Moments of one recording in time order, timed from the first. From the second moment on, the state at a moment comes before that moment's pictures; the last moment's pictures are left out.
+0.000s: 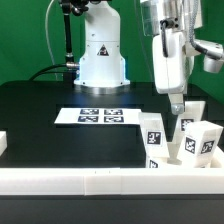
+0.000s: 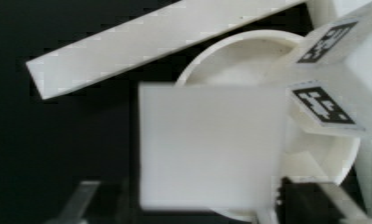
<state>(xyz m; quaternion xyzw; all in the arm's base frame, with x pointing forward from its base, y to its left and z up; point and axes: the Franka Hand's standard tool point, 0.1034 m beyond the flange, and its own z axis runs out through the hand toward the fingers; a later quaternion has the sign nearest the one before) 0.582 0.090 0.093 -0.57 0.82 0.04 0.08</state>
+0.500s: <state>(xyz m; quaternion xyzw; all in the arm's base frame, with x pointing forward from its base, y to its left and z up) 0.587 0.096 0.110 -0.62 0.78 0.03 0.10</state>
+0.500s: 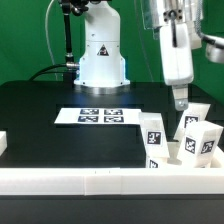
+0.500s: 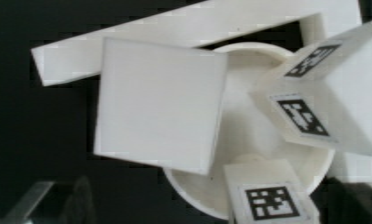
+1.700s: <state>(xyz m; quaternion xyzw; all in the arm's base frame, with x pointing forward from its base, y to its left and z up) 0.574 0.119 0.111 -0.91 0.39 -0.04 0.09</state>
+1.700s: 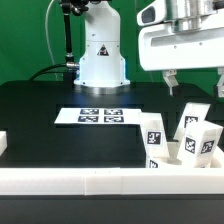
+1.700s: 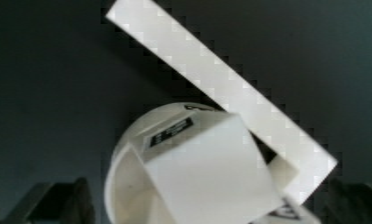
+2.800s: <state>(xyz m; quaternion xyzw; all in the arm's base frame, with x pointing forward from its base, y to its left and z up) 0.577 0.119 0.111 -0.99 -0.03 -0.09 0.05</state>
